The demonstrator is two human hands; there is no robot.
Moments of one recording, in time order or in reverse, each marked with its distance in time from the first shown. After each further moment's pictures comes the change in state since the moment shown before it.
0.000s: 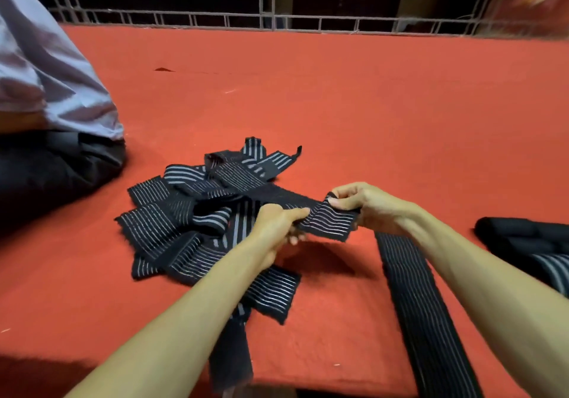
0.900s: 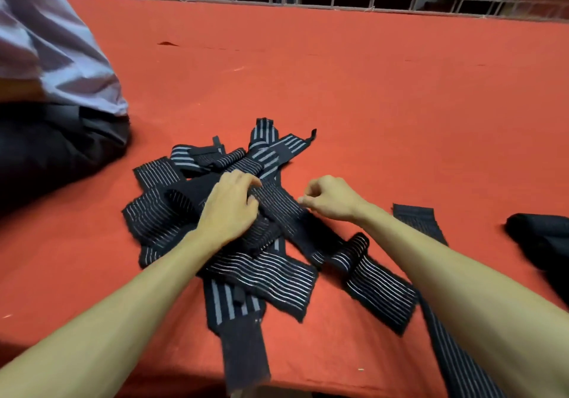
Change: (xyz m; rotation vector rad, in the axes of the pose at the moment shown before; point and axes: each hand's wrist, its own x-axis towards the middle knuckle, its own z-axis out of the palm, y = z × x) left_hand 0.045 -0.022 -0.111 1.096 0.263 0.578; right_hand 0.087 0.020 0.050 -0.900 0.270 0.034
